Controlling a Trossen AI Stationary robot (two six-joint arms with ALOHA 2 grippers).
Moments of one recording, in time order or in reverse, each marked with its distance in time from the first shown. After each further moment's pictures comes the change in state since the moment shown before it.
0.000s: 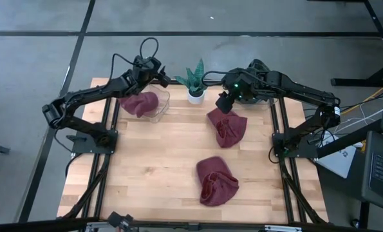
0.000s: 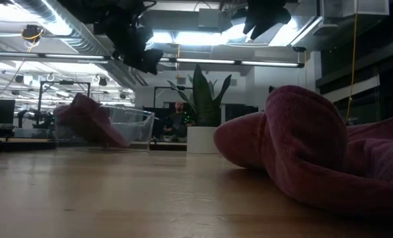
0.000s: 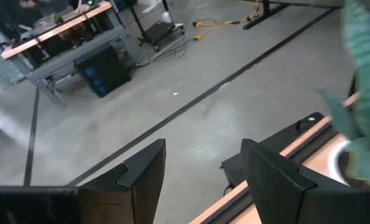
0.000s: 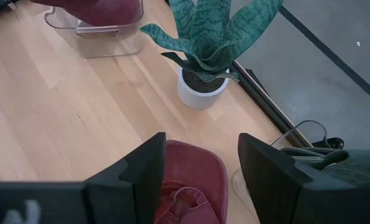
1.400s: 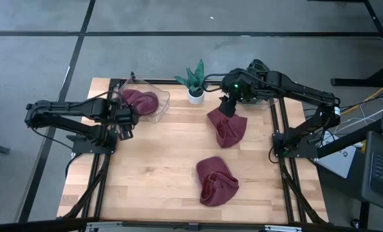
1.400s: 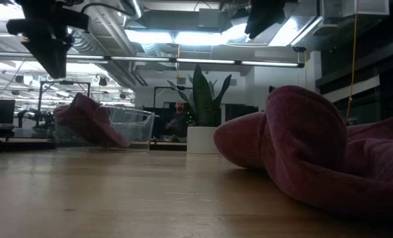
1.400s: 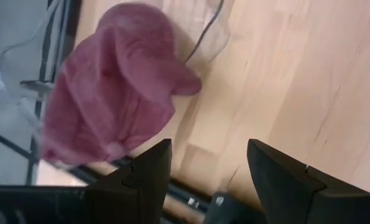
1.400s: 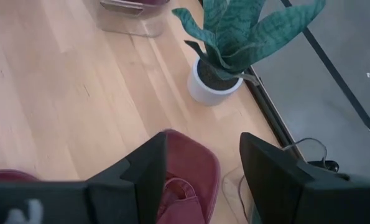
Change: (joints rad) left arm -0.593 -0.369 -0.032 -1.319 0.125 -0.333; right arm 0.000 0.000 0.000 -0.011 -0.063 -0.202
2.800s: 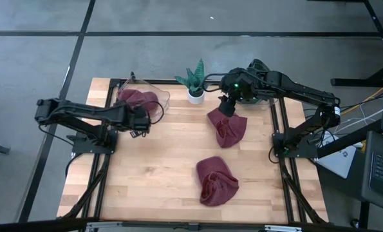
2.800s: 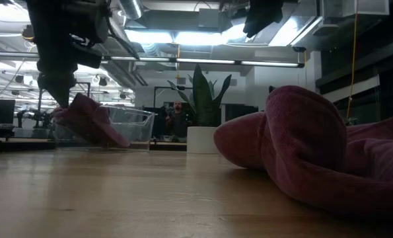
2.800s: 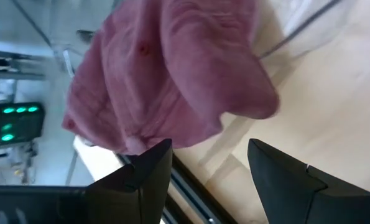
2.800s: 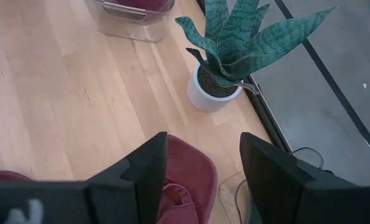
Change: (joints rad) left arm 0.000 0.230 -0.152 0.114 -0.272 -0.318; right arm 0.000 0.000 0.000 0.023 0.001 -0.038
